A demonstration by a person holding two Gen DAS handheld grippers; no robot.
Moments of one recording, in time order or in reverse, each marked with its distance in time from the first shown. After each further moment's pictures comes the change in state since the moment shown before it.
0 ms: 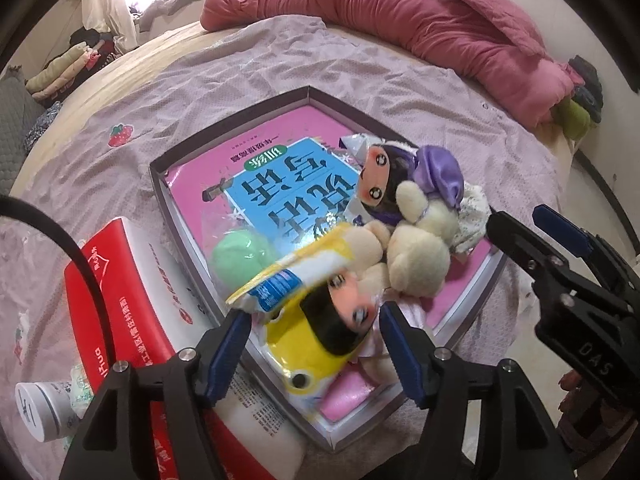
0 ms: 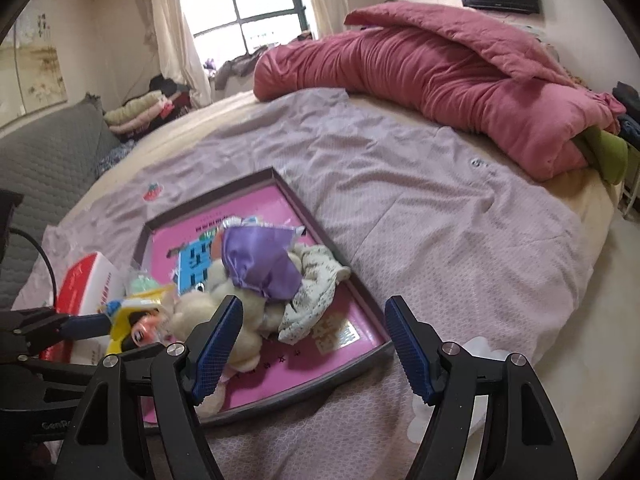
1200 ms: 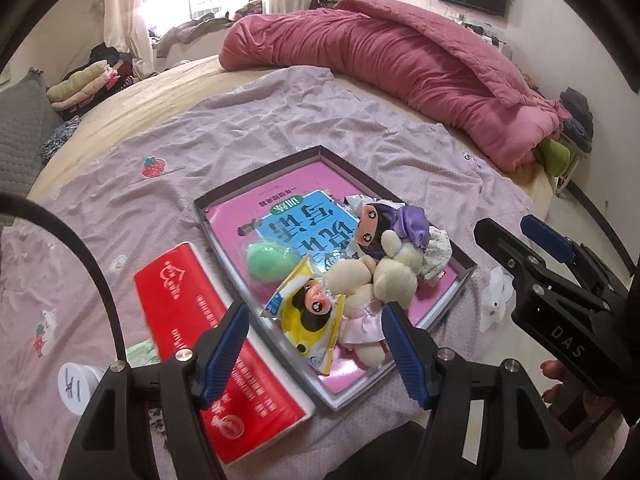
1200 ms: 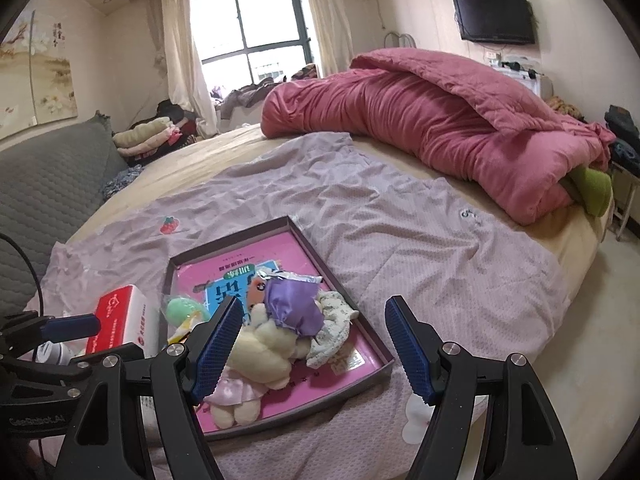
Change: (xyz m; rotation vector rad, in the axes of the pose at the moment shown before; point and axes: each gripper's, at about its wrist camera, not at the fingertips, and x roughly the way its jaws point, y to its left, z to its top) left arm -0.088 0.014 -0.013 -0.042 -0.151 -0.004; right arm -0.059 0.025 0.019 -0.038 -0.116 -0.001
